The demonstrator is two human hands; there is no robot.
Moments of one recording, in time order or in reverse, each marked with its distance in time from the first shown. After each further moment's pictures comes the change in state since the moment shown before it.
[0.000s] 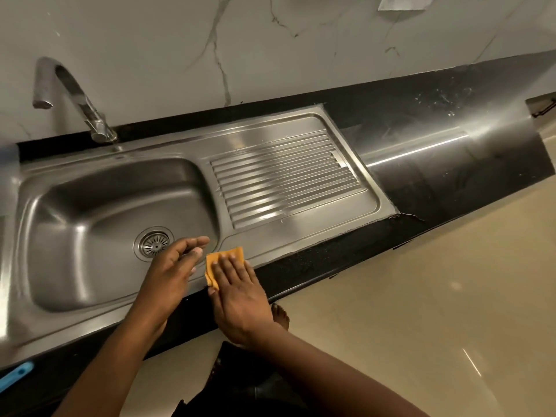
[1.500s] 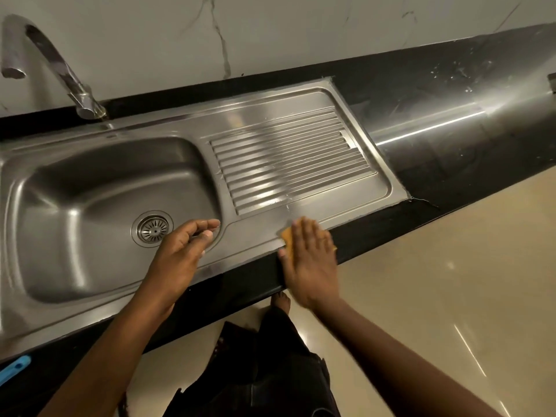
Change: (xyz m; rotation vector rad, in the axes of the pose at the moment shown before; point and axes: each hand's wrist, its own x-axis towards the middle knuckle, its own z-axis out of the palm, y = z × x) left_hand 0.020 0.000 0.003 -0.011 -0.074 -0.017; right_hand -0.015 0.104 -0.037 -0.142 0.165 0.320
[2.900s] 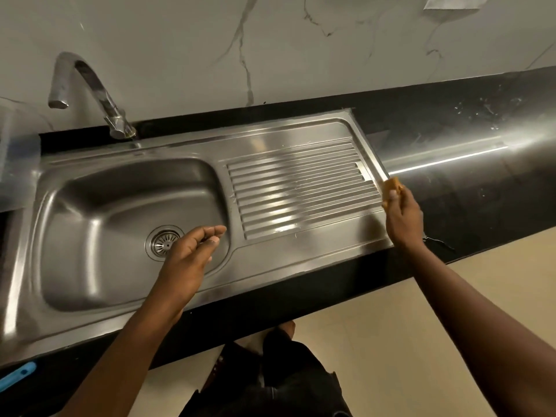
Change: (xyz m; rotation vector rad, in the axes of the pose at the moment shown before) left_hand 0.024 0.017 0.009 -0.059 0.124 0.019; right_hand 0.145 0.147 -0.122 0.643 0.321 0.266
